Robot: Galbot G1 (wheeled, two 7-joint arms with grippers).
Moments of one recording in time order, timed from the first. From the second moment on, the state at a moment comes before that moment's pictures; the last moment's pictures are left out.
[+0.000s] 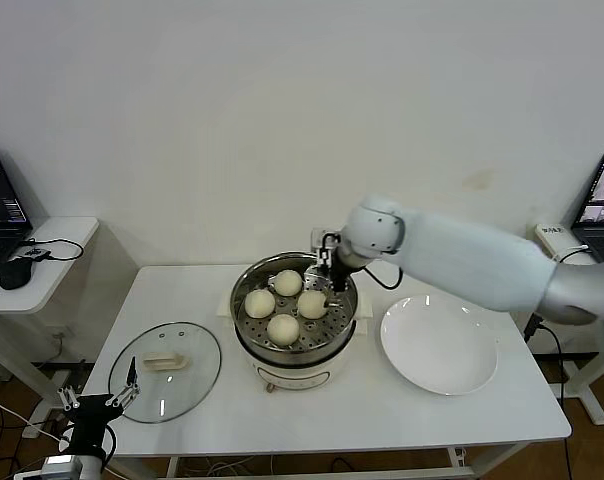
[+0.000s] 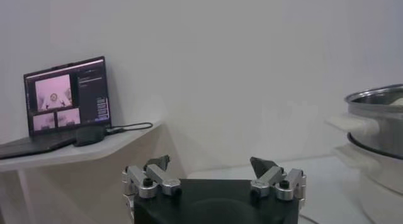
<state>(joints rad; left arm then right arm) 1.68 -1.23 -0.75 -1.95 -0.23 -0.14 -0.14 0.38 0.99 -1.05 1.44 0.40 -0.72 -0.77</state>
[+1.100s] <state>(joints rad) 1.65 -1.23 -0.71 -1.91 -0.05 -0.10 -0.18 -1.09 1.05 0.39 1.81 0.26 0.03 -0.19</state>
